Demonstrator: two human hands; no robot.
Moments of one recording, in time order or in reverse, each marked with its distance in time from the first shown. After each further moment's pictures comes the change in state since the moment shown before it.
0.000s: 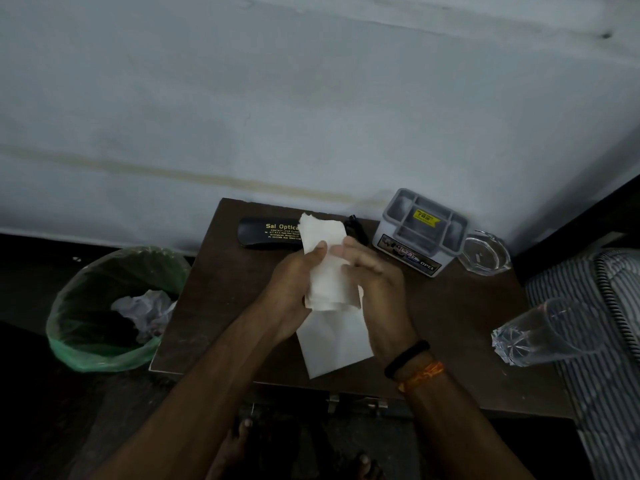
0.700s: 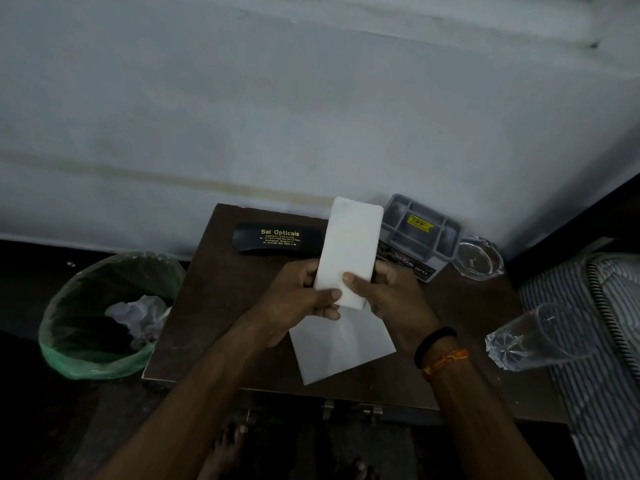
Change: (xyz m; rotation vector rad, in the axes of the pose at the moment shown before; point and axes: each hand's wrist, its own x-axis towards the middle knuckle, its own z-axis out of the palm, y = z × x) left_hand 0.001 -0.004 -0.012 0.589 -0.132 0.143; right_hand 0.019 0.001 -0.043 -0.170 -0.118 0.098
